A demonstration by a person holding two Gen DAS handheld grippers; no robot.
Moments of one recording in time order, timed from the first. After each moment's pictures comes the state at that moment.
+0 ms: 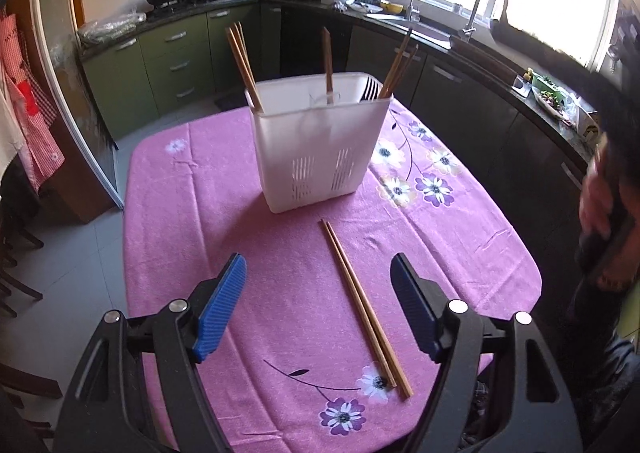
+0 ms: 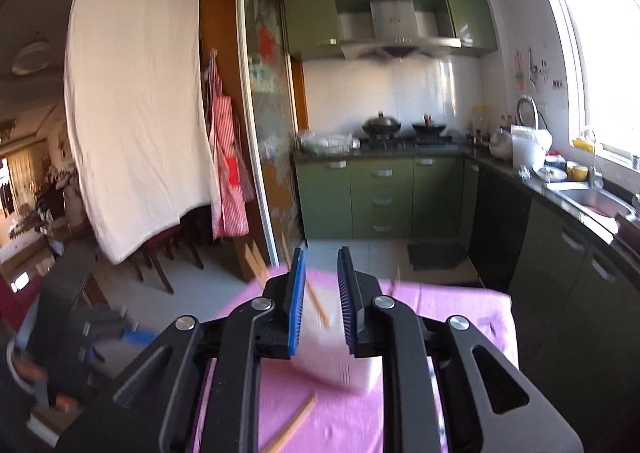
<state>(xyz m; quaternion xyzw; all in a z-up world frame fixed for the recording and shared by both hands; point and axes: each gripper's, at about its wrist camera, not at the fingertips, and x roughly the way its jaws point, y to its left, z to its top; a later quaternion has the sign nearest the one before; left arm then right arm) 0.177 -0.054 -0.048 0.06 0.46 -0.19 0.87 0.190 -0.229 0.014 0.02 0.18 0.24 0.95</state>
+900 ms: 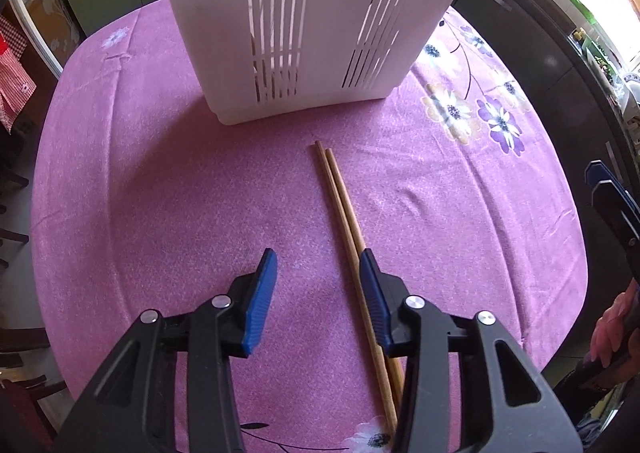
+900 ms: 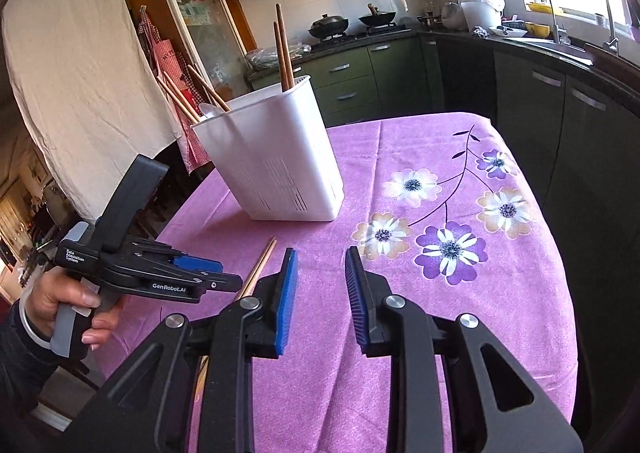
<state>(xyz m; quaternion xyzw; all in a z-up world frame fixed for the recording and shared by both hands) 0.250 -0.101 -0.181 0.05 0.60 -0.15 0.78 0.173 -0.277 -0.150 0.11 0.34 0.20 0.91</state>
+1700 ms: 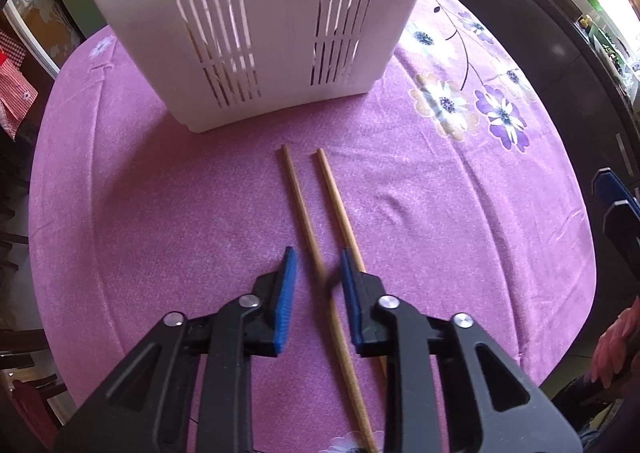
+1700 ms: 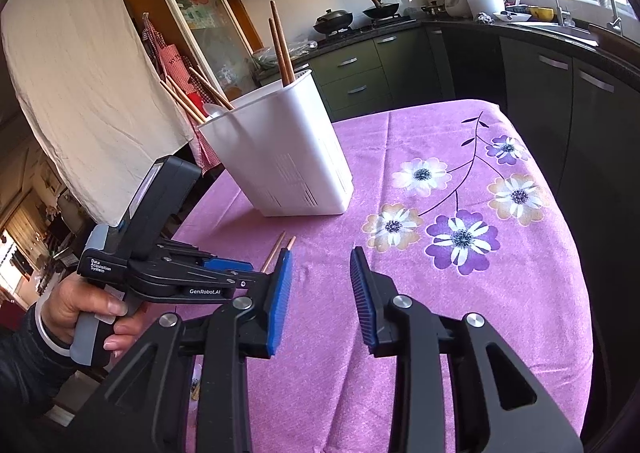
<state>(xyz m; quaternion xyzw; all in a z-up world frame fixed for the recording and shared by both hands) 0.260 -0.151 -0.193 0.07 0.61 -0.14 0.77 0.174 -0.283 -0.152 0.14 0.34 0.22 0.90</state>
